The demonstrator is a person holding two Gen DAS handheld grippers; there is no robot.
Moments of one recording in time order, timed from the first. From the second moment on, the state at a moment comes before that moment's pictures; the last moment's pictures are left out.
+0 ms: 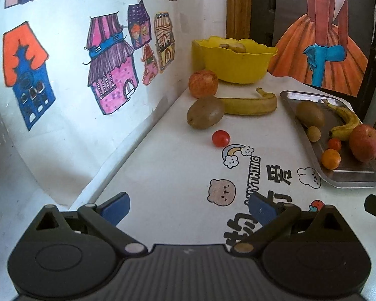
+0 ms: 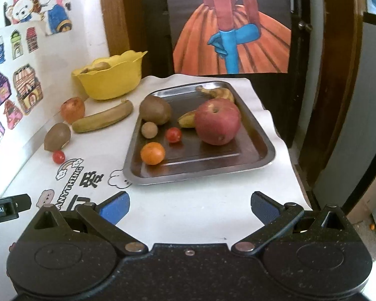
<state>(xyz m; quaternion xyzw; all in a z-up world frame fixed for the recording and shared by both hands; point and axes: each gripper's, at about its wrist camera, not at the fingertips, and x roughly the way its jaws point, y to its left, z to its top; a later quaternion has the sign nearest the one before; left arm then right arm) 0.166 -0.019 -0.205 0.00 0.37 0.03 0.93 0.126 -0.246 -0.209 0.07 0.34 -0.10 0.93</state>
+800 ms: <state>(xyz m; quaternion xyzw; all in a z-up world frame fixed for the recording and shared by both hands) 0.163 0.004 -0.213 -0.01 0.37 0.07 0.92 0.144 -0.201 -0.202 0.00 0.28 0.02 0.96</state>
